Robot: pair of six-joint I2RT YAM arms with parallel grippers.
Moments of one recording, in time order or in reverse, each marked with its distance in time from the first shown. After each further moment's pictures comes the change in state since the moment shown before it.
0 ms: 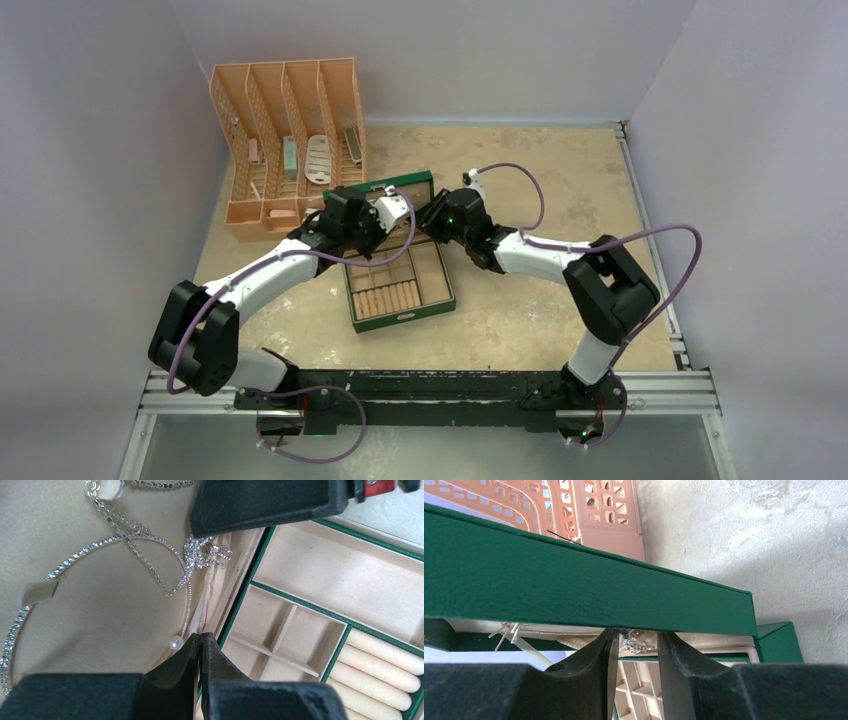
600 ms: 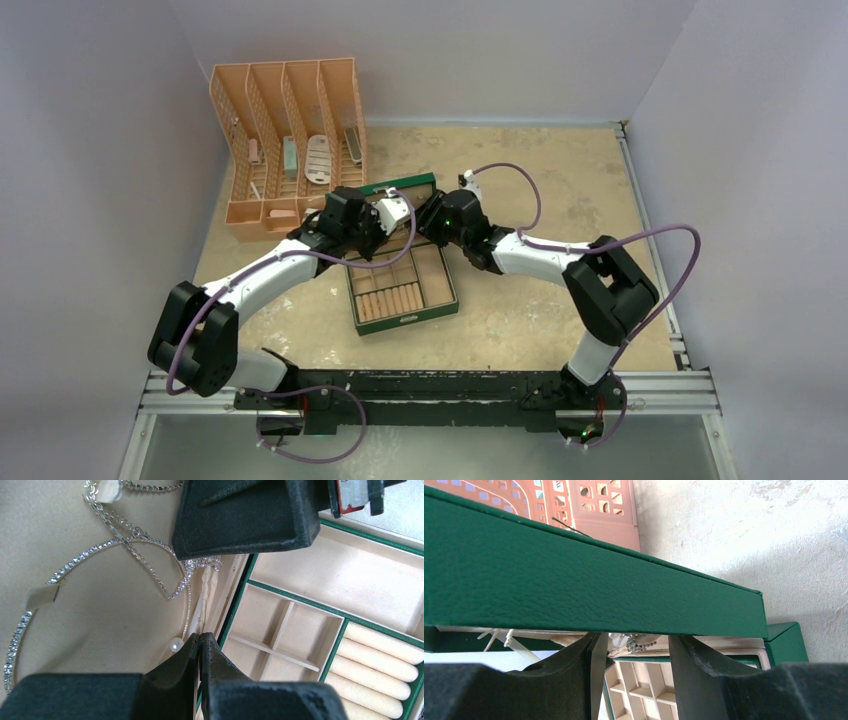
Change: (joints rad) left arm 0.000 -0.005 0.000 -0.008 0.055 0.015; right arm 0.020 0.000 0.013 -0.040 0.012 -0.030
